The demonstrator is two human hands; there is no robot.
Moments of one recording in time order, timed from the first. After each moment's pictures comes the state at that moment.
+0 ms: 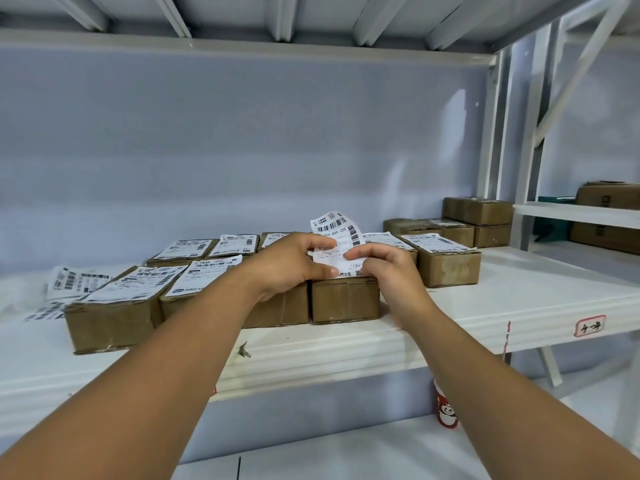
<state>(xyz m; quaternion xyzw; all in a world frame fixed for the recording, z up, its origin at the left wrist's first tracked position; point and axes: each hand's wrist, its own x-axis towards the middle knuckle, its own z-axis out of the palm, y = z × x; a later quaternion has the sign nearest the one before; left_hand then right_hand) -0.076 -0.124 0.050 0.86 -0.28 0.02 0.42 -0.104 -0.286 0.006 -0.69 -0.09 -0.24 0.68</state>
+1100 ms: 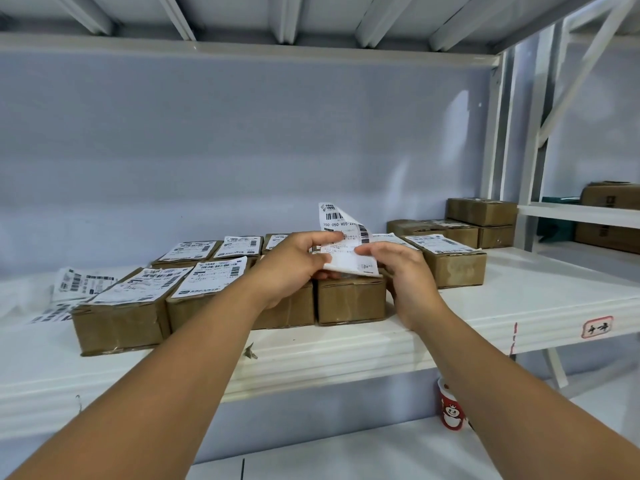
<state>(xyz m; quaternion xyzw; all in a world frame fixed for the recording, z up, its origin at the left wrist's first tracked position) -0.081 -0.123 0.044 0.80 -0.29 0.02 0.52 -0.109 -0.287 0.010 -0.59 -0.09 -0.22 0.77</state>
